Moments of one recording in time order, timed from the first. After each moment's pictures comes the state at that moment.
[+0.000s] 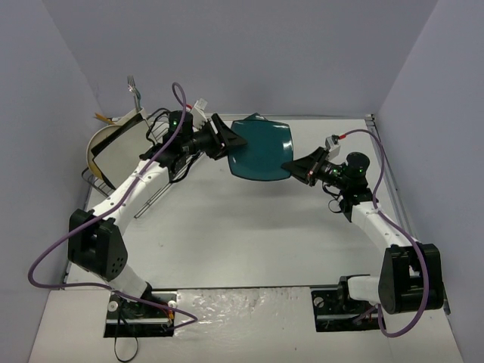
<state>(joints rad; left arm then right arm) -0.43 1.58 1.39 -0.14 0.54 -0.99 0.08 1.27 0.66 0.53 -0.88 1.30</state>
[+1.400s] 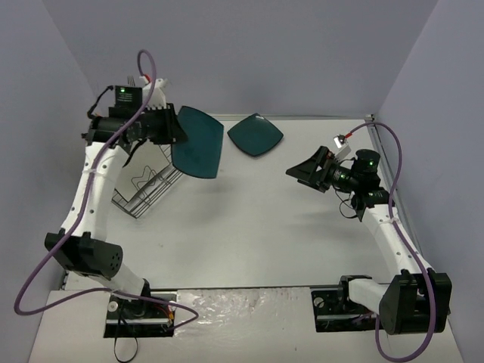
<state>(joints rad) -0.20 1.56 1.80 -0.91 0.48 -0.27 0.02 1.13 0.78 -0.02 -0.87 0.75</state>
